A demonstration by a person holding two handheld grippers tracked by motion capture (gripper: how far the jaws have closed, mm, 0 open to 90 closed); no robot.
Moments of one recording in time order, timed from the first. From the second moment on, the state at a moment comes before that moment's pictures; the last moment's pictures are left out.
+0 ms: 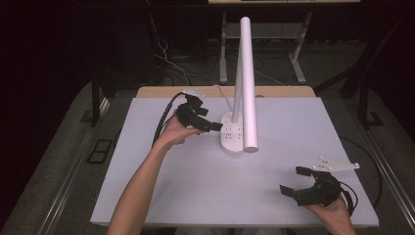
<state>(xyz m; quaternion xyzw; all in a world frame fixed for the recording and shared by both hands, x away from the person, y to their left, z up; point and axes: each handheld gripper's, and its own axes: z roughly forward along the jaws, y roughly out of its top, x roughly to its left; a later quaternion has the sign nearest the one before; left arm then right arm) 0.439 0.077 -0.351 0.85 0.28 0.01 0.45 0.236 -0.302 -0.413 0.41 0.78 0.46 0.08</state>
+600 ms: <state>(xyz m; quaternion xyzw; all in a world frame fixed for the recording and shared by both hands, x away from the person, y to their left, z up) 0.467 0.067 -0.356 0.84 0.30 -0.02 0.44 0.236 -0.301 -0.415 0.41 0.78 0.46 0.08</state>
